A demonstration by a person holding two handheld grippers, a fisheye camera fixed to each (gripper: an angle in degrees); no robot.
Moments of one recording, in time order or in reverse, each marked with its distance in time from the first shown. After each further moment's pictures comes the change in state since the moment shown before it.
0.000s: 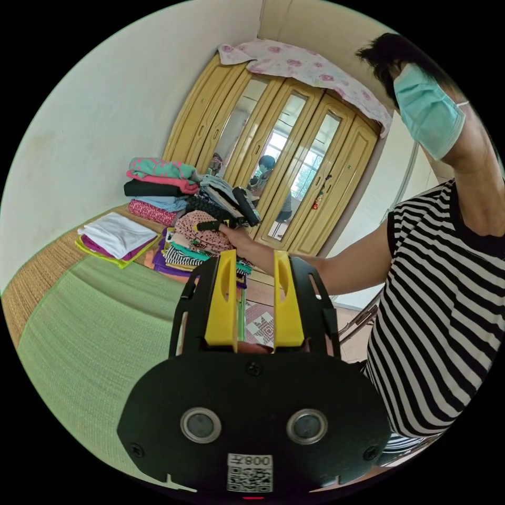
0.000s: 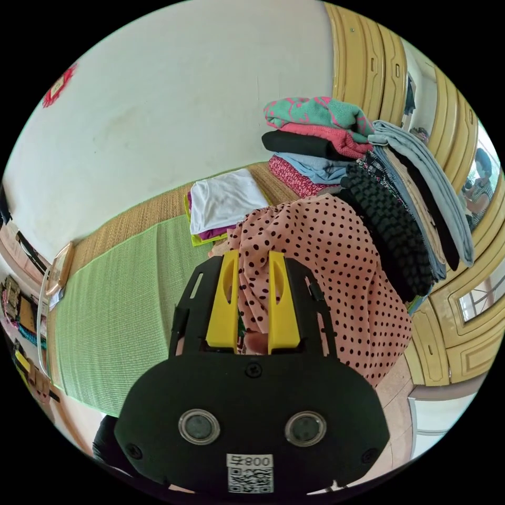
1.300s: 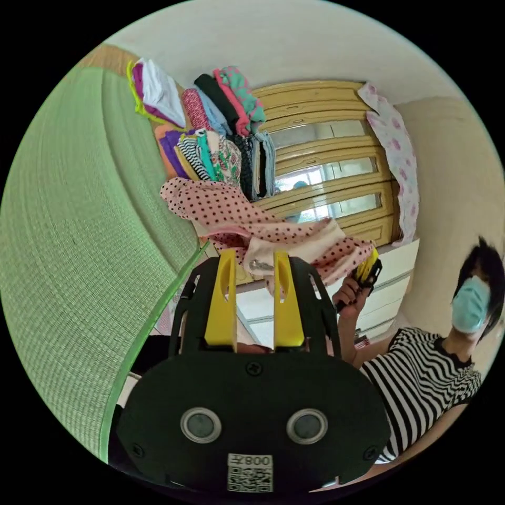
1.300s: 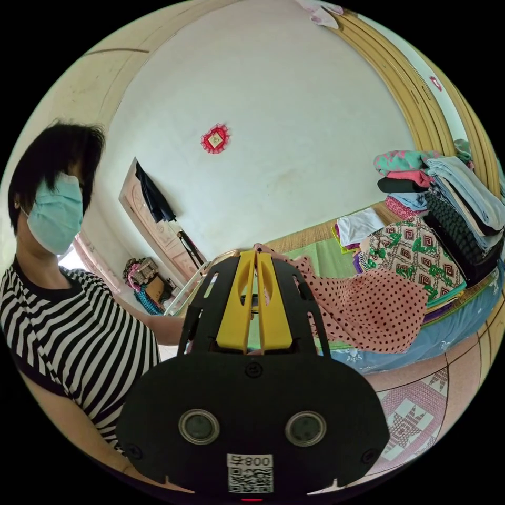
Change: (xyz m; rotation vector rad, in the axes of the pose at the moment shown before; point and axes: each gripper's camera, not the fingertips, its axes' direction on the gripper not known) left arm -0.084 0.106 0.001 0.005 0.310 -0.738; right arm 0.051 0.154 -0.383 0.263 -0.805 -0.130
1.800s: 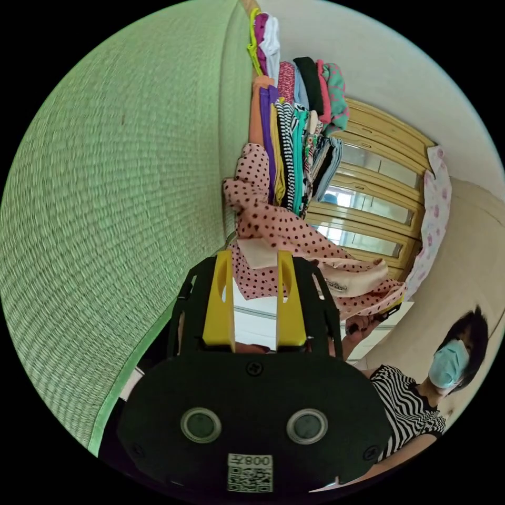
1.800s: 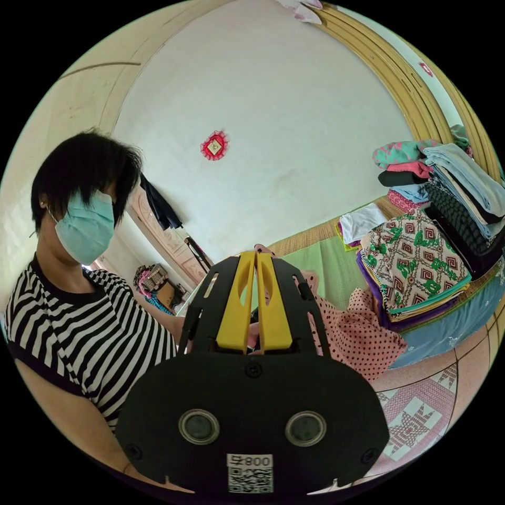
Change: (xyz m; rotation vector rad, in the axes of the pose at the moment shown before) left arm -0.060 0.016 0.003 -0.070 0.033 -0.400; right arm 0.024 -0.036 -0.025 0.016 -0.065 0.040
